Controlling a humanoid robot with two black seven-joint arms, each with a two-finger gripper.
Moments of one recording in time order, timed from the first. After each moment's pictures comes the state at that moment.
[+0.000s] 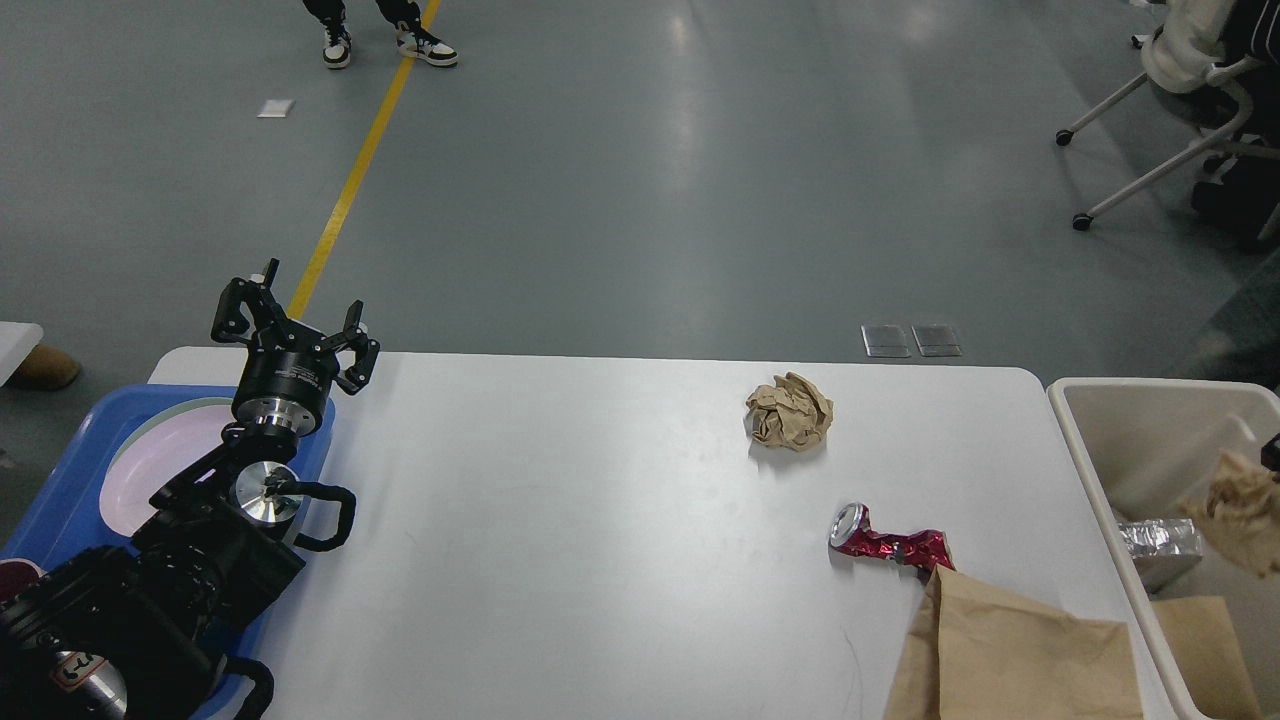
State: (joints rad) left arm -0.85 0.02 -0.73 0.07 -0.25 -0.63 -0.45; right arm 0.97 -0.68 -0.99 0.48 0.08 0.11 -0.03
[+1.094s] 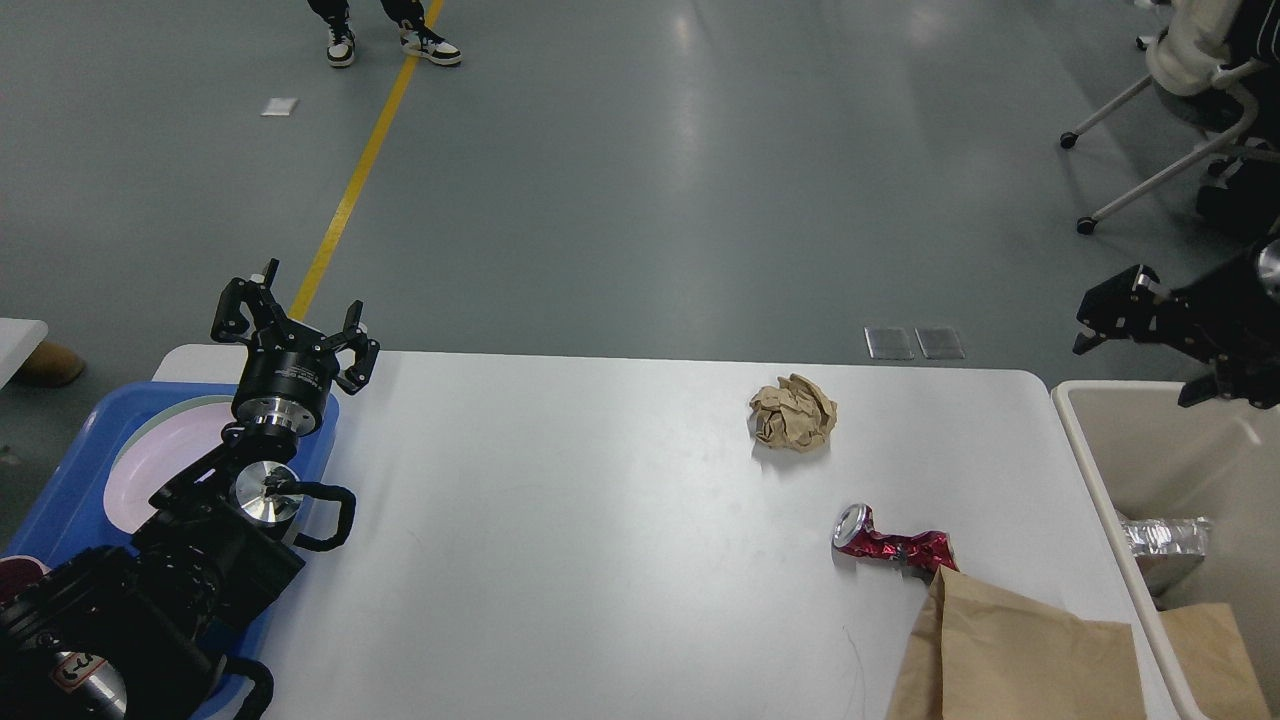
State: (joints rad) left arm -0.85 0.02 -0.73 0.07 -0.25 -0.63 -0.45; right arm 2.04 -0.56 -1.48 1.20 0.07 0.64 -0.03
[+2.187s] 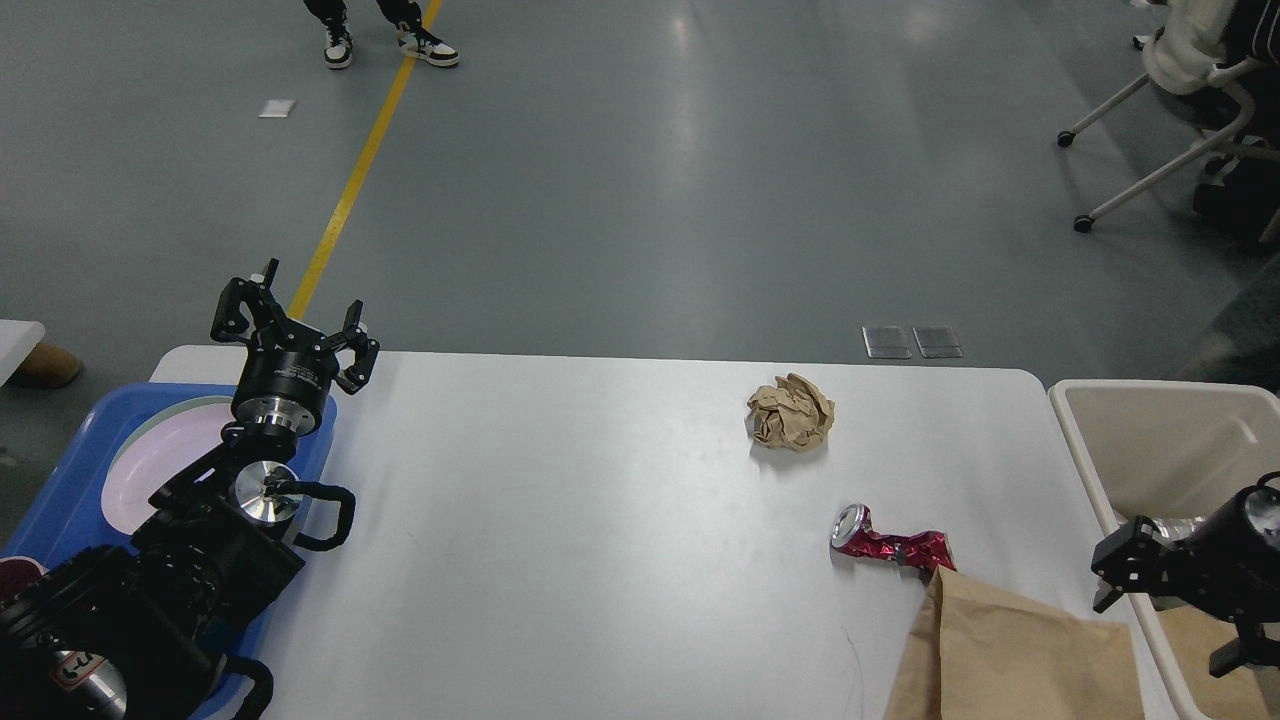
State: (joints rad) left arm -0.85 0.02 -0.73 0.07 -0.25 -0.63 -0.45; right arm 1.55 -0.64 -1.34 1.20 -0.05 0.68 -0.04
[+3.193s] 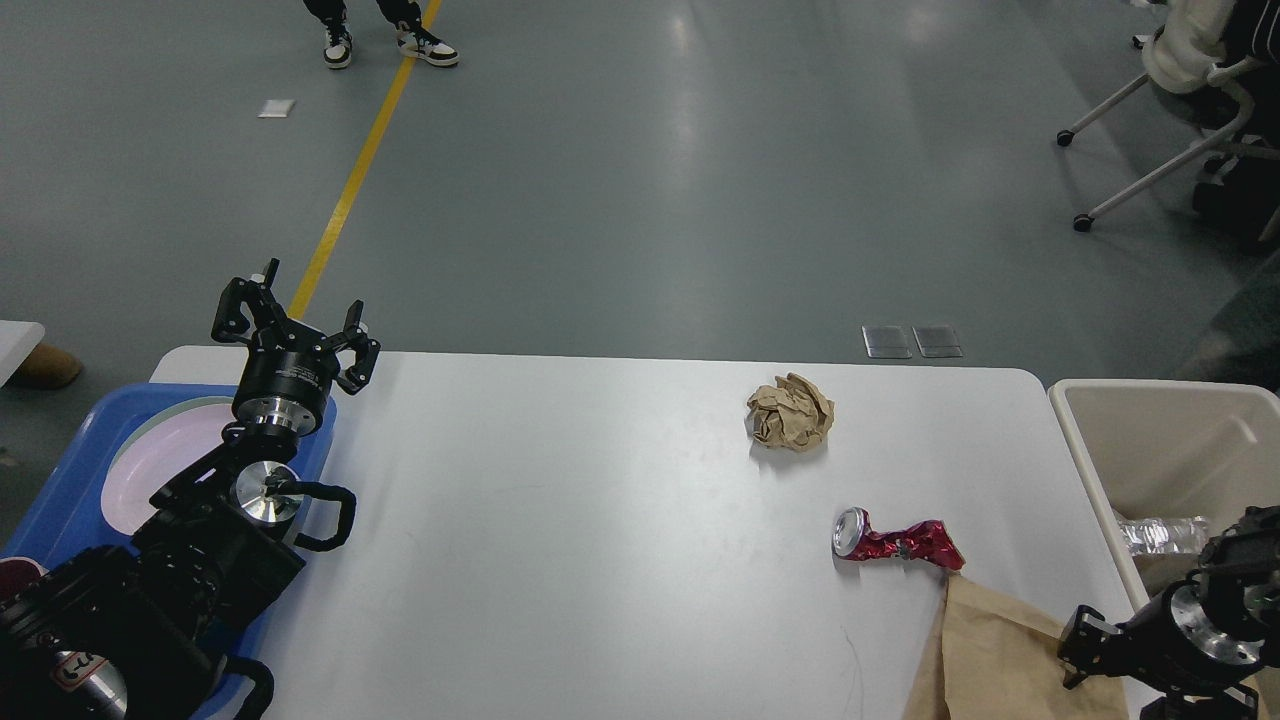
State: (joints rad) left arm -0.85 0.02 -0.73 0.07 -0.25 -0.63 -0.45; right arm 1.21 -0.58 -1.18 1.06 -0.07 0.44 -0.04
